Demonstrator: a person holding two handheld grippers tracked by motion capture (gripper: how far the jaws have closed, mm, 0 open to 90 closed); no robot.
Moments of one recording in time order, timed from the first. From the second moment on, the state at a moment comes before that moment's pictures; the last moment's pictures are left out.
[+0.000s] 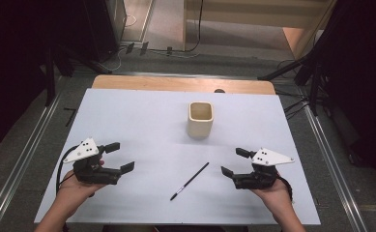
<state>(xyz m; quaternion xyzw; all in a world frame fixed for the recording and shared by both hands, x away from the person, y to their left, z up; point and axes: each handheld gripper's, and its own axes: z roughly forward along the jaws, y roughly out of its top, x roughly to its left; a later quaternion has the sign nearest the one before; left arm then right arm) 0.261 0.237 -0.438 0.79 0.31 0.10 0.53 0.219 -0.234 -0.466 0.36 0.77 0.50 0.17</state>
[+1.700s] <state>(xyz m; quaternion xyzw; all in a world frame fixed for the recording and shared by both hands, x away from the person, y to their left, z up) 0.270 0.166 -0.446 0.80 0.29 0.07 0.53 0.212 -0.243 -0.466 0.38 0.76 0.49 0.18</state>
